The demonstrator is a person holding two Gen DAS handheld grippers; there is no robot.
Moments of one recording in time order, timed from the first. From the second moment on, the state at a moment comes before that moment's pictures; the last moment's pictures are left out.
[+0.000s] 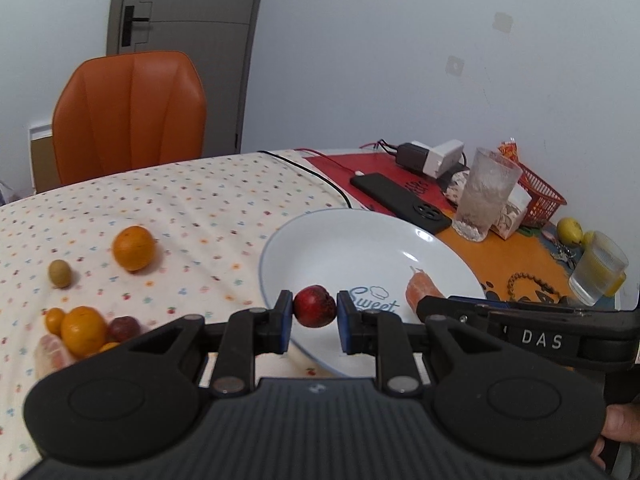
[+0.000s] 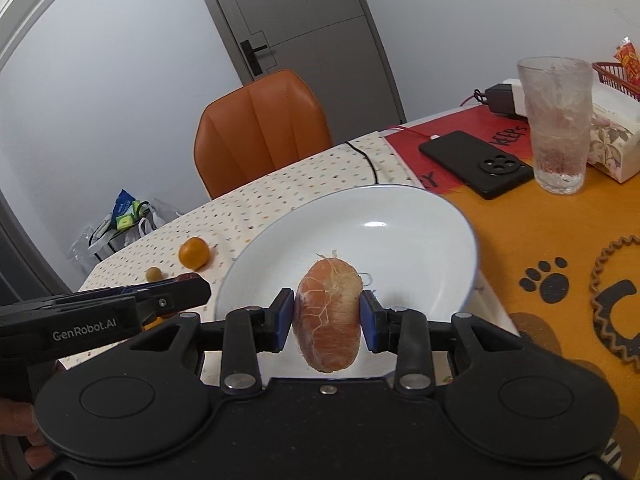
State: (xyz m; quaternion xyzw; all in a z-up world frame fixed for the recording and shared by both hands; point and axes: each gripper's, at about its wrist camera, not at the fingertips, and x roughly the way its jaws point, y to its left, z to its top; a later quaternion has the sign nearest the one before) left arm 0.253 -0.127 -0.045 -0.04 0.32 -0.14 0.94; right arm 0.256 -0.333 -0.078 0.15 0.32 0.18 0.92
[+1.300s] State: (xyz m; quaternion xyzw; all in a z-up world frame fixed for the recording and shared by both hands) left arm 0.253 -0.132 -0.042 -0.02 0.33 -0.11 0.94; right arm 0.250 -0.340 -0.067 0.15 0.29 0.15 0.93
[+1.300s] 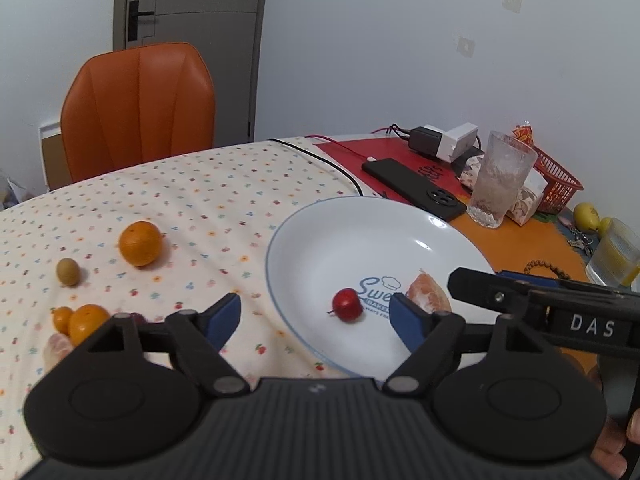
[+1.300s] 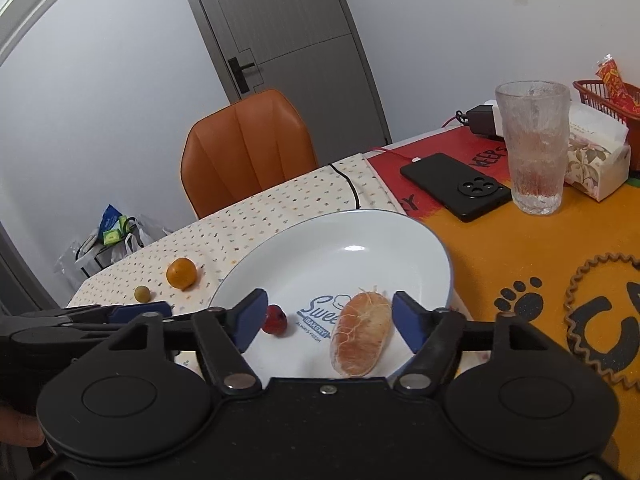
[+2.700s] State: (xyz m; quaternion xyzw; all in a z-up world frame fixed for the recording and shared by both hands) left arm 0.181 -0.001 -0.027 -0.10 0.30 -0.01 0.95; right arm 0.228 -0.263 -0.057 0.14 0.30 0.21 0.92
